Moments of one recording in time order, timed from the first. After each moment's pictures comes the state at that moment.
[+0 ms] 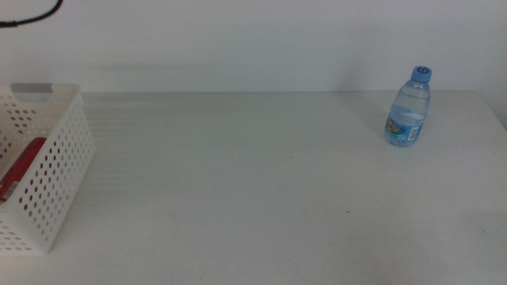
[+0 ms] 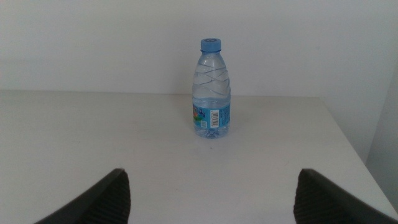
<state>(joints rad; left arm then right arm) 0.36 1.73 -1.62 -0.08 1.26 0.32 0.08 -0.01 -0.03 -0.04 0.21 0.08</state>
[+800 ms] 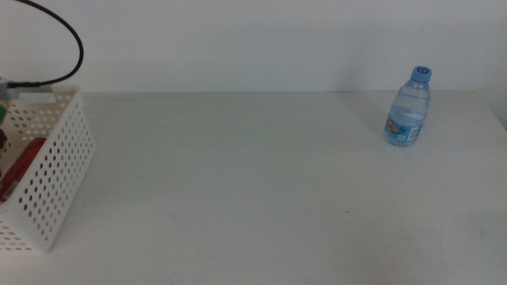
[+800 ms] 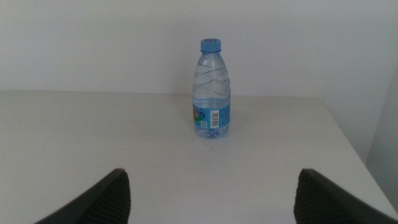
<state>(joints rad) 0.36 1.89 -1.56 0.04 1.24 0.32 0.08 -0.01 -0.03 -0.04 0.21 0.08</state>
